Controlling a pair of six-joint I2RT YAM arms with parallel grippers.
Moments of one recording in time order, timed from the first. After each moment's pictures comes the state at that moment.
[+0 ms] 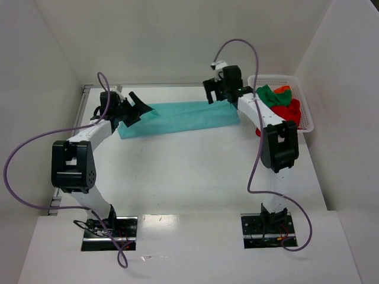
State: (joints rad) left arm 0.01 1.71 1.14 0.02 0.42 -0.71; right arm 0.26 2.02 1.74 -0.28 -0.06 -0.08
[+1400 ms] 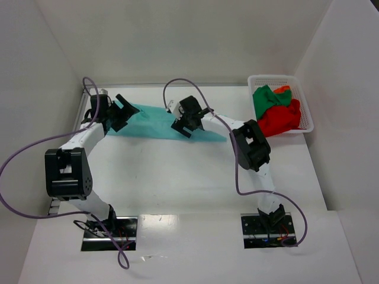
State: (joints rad) left arm 0.08 1.64 1.09 -0.11 0.27 -0.75; right arm 0.59 2.25 1.72 -0.32 0.06 -0.54
